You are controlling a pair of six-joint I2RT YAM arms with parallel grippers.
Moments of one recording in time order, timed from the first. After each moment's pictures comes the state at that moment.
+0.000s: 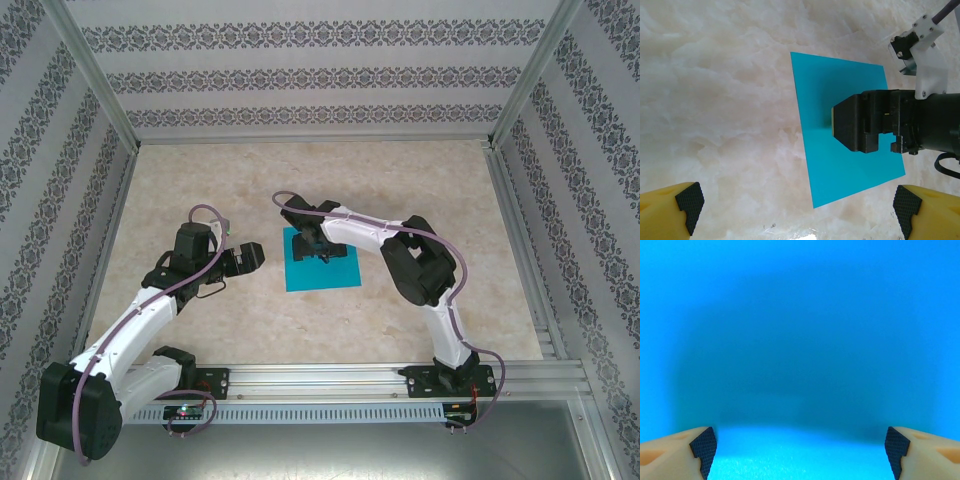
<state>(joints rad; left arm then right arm) -0.24 0.99 0.58 -0.34 0.28 -0.51 0.77 2.15 1.59 -0.82 0.17 0.70</state>
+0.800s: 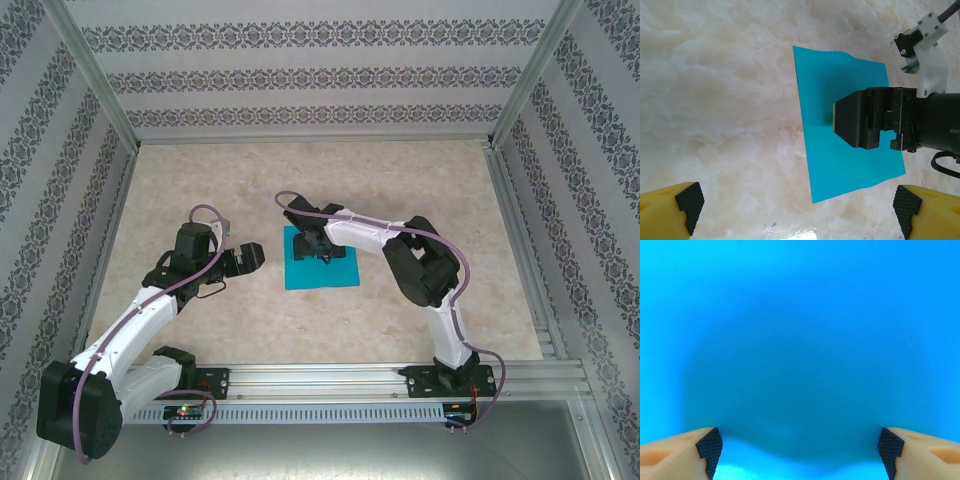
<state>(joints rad) -0.24 0.99 0.58 -0.34 0.29 -0.51 0.76 2.13 1.52 -0.72 0.15 0.70</state>
